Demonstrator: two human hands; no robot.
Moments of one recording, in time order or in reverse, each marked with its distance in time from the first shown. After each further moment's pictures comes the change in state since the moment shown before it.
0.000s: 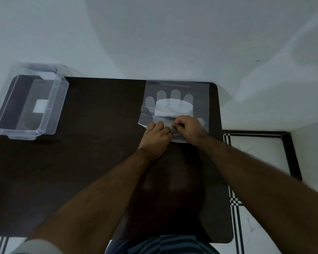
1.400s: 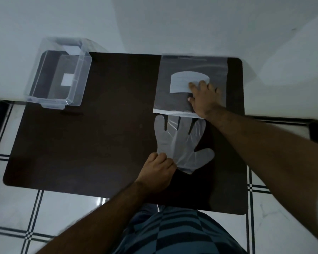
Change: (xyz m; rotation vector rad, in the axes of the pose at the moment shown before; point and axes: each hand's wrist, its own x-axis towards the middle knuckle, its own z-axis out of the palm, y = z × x) left_hand -0.195 0.075 -0.005 -0.118 0.039 0.022; right_hand 0.023 -0.011 0.025 -0.697 -0.010 0.085
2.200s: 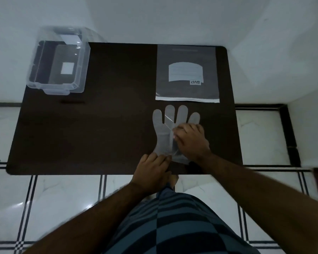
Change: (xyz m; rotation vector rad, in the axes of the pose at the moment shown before) left_hand -0.110 0.016 -0.019 -0.086 -0.157 -0.099; right_hand -0.237 -0.111 0.054 0.225 0.087 -0.140
